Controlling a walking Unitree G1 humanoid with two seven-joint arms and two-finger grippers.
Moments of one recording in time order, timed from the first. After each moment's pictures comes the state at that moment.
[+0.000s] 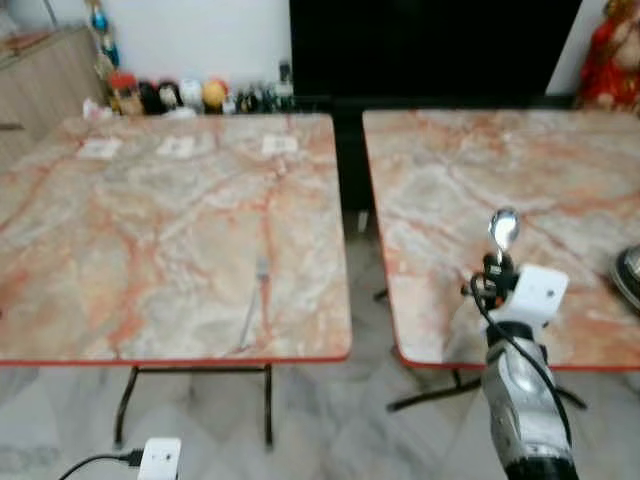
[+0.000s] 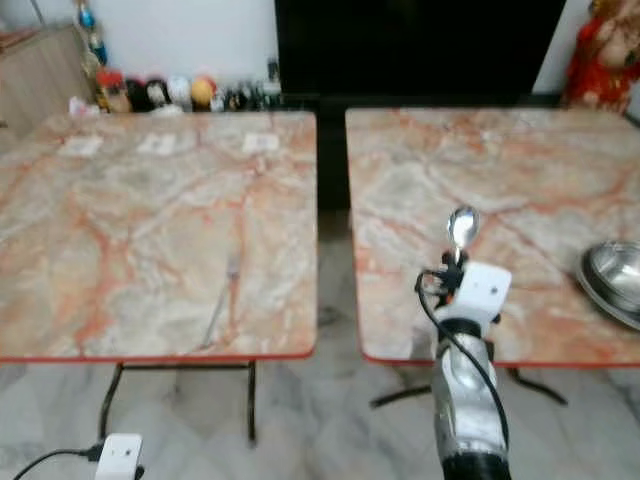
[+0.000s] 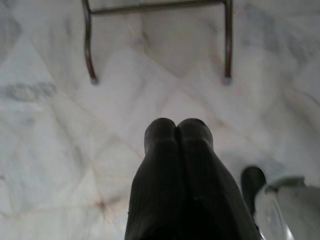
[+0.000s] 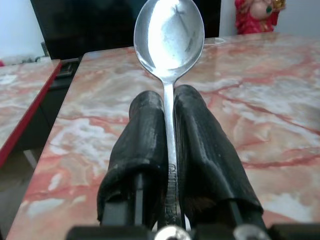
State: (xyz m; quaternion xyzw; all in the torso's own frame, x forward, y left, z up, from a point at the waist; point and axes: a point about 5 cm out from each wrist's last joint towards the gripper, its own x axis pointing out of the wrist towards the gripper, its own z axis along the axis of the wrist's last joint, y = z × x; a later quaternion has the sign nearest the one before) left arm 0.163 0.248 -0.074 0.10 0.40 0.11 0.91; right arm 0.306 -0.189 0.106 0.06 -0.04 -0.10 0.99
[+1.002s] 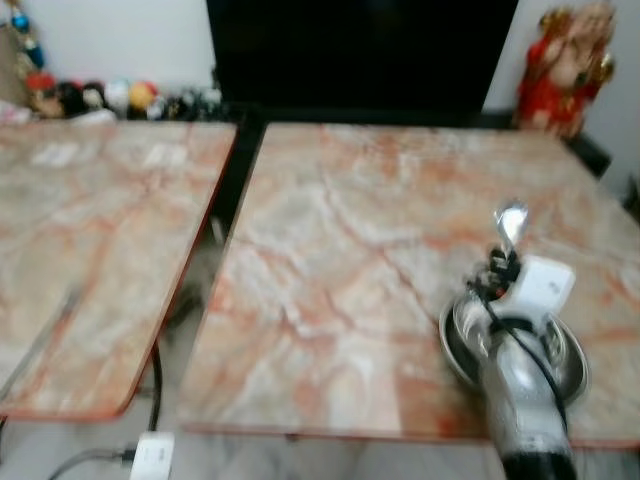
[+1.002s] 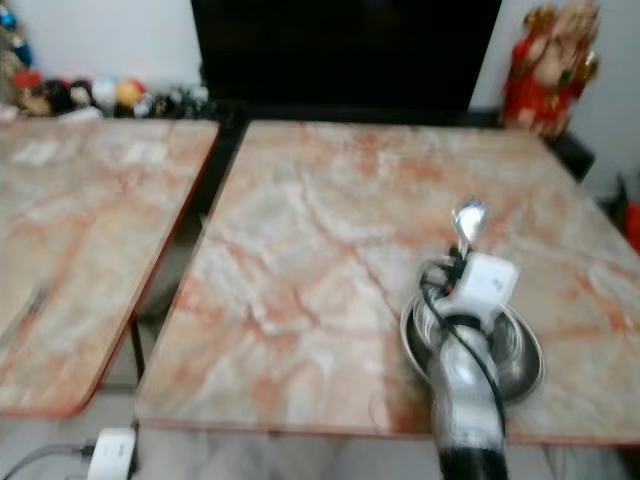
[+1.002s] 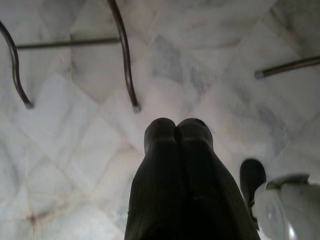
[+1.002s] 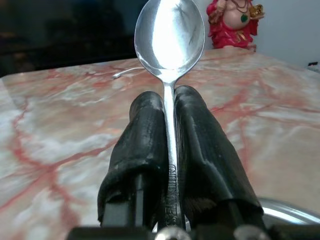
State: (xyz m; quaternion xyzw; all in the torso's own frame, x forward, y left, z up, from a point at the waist) left arm 0.172 0.248 -0.070 0.10 0.38 0.11 0.91; right arm 0.314 -0.187 0.117 0.06 -0.06 -0.09 0.99
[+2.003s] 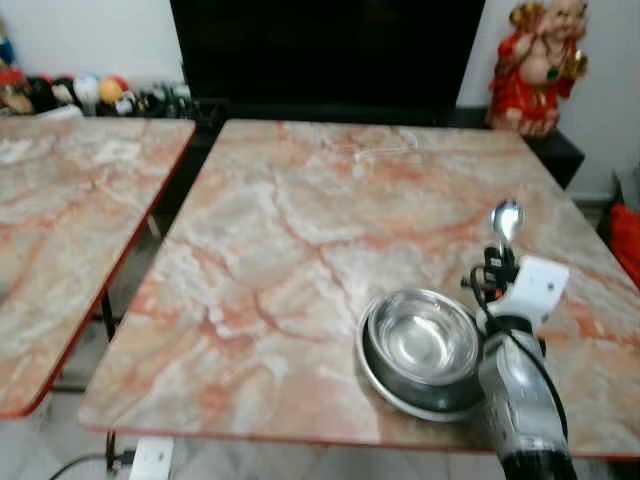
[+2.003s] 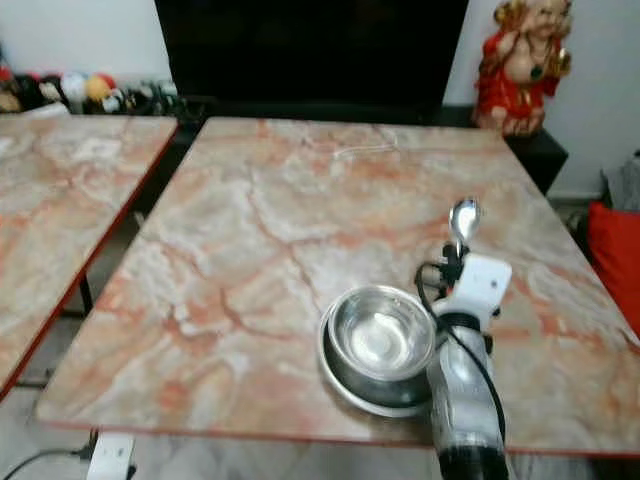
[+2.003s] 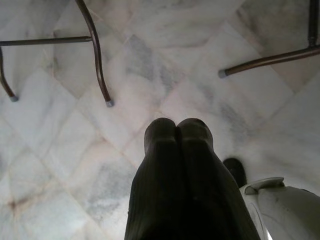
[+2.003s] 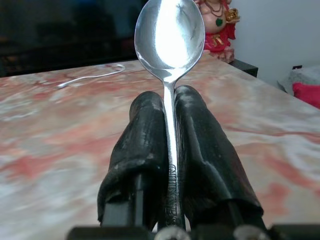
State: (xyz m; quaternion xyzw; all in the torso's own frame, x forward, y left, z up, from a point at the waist) left arm 0.170 0.253 -0.069 0.11 0.38 0.11 0.91; right arm 0.314 -0.195 0.119 0.05 -0.07 -0.11 0.99
